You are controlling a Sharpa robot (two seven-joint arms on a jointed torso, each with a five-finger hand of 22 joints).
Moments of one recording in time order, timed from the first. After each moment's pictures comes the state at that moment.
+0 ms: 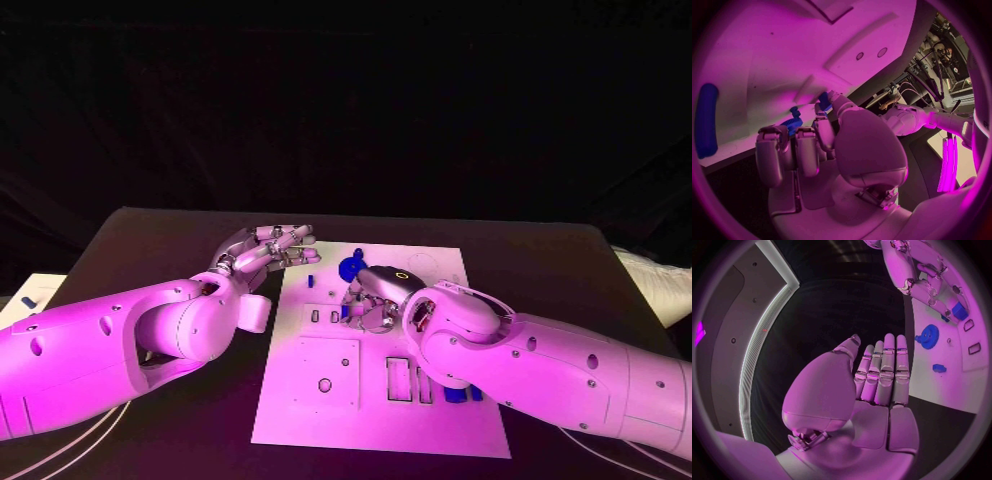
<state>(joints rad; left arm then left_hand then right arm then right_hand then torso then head) 1.13 -0.99 0.00 1.69 0.10 -0.38 0.43 1.42 -0.04 0.19 0.14 0.15 0.98 0.22 0.08 0.07 1.08 0.16 0.07 0.07 1.15 0.11 0.13 0.21 0.18 0.93 0.22 0.31 0.11 1.10 -0.54 -0.01 1.53 -1.57 -0.27 -0.34 1.32 -0.05 0.24 0.08 0.21 1.11 0.12 0.08 0.10 1.42 0.03 1.21 1.31 1.47 -0.04 1.50 1.31 0.04 1.47 0.07 1.52 1.31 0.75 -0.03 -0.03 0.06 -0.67</state>
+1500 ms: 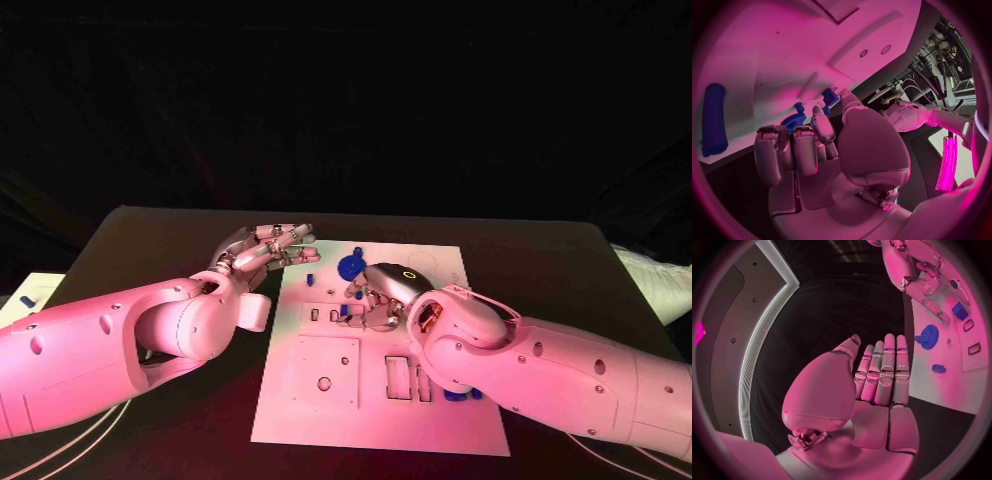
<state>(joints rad) 1.13 -0.98 0.00 1.68 0.10 -0.37 0.43 1.42 -0.04 0.19 0.13 0.15 0.98 0.22 0.08 0.07 1.08 0.16 0.07 0.07 1.15 0.11 0.13 0.21 0.18 0.93 0.22 0.31 0.11 1.09 -0.58 -0.01 1.56 -1.57 -0.38 -0.35 1.25 -0.15 0.03 0.25 0.21 0.98 0.15 0.07 0.08 1.38 0.07 1.13 1.27 1.47 -0.01 1.49 1.31 0.04 1.46 0.10 1.52 1.31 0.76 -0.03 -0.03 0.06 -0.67</state>
